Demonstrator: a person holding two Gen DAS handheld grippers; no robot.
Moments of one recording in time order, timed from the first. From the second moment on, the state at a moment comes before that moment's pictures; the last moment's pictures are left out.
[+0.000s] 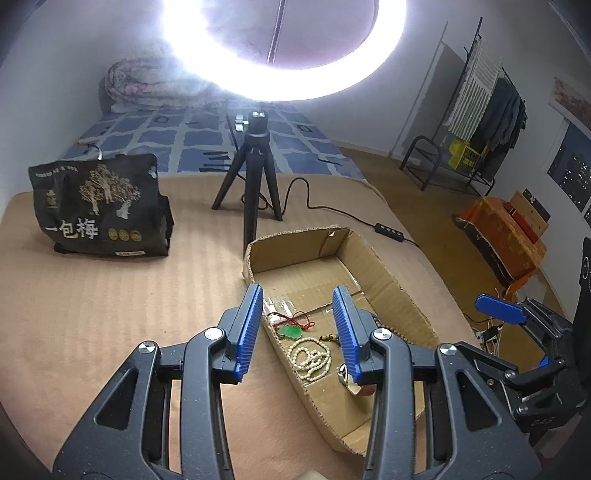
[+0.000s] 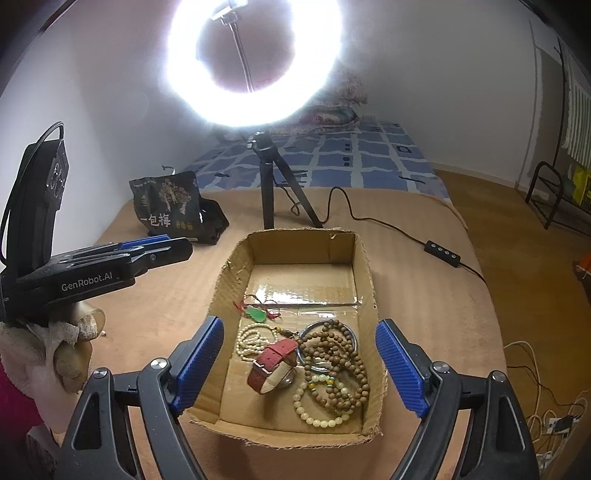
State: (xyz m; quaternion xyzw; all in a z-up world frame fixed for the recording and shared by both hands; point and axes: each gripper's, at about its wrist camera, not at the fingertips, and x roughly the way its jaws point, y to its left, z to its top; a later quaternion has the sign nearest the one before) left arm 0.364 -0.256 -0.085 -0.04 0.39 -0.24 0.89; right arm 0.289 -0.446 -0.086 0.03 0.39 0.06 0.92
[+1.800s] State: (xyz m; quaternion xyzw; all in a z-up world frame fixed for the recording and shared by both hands) left arm 0.275 0.000 -0.172 -0.02 0.44 -0.16 0.89; right arm 0.216 -0.187 -0.187 -0.05 0.44 0.31 0.84
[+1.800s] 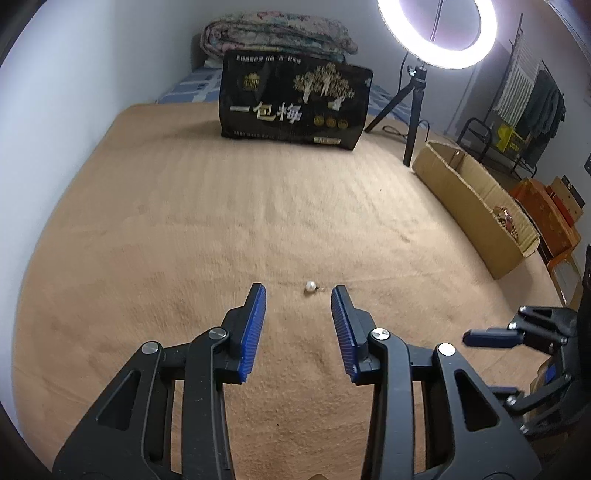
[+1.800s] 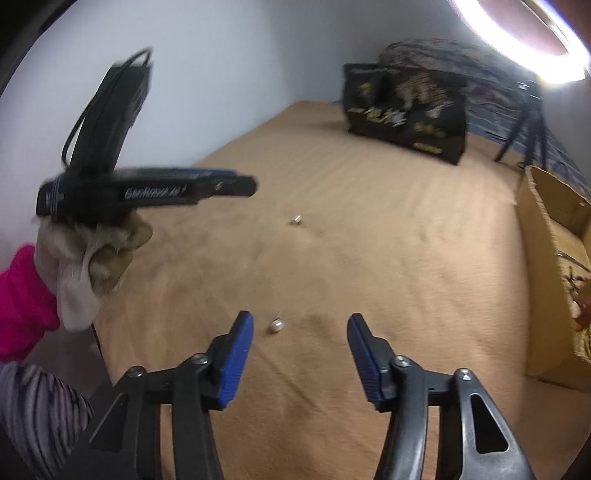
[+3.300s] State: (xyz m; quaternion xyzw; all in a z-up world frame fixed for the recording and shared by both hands) left arm 0.311 -0.037 -0.224 0.02 0.46 -0.16 0.87; right arm 0.220 -0.160 -0.222 -0.11 0.45 0.30 0.84
